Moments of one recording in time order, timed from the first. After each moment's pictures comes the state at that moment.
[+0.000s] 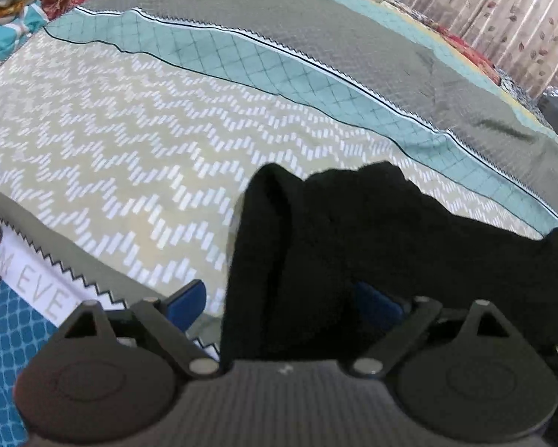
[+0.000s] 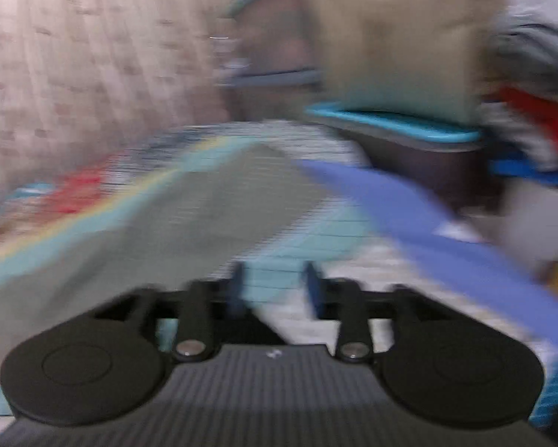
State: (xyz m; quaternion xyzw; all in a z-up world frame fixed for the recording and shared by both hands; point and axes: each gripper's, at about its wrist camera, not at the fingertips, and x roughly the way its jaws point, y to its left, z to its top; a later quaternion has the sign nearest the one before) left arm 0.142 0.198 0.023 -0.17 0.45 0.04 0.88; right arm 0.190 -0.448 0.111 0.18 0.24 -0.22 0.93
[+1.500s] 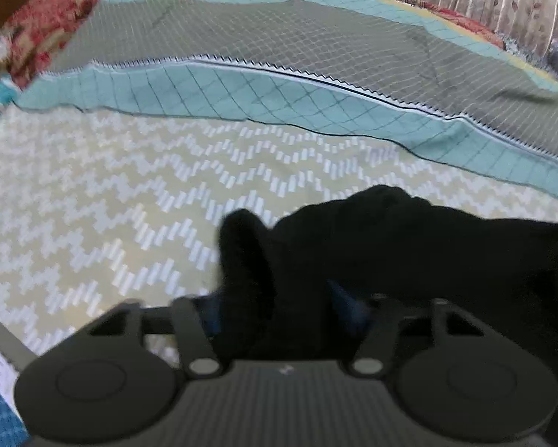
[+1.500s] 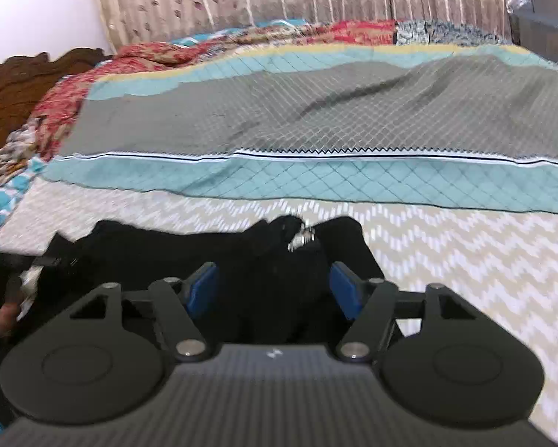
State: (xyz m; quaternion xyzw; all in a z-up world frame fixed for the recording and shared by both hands) left arm 0.206 0.154 0.000 -0.05 0.43 0.07 0.90; right arm 0.202 -0.180 0.083 0.04 0.37 0.21 0.90
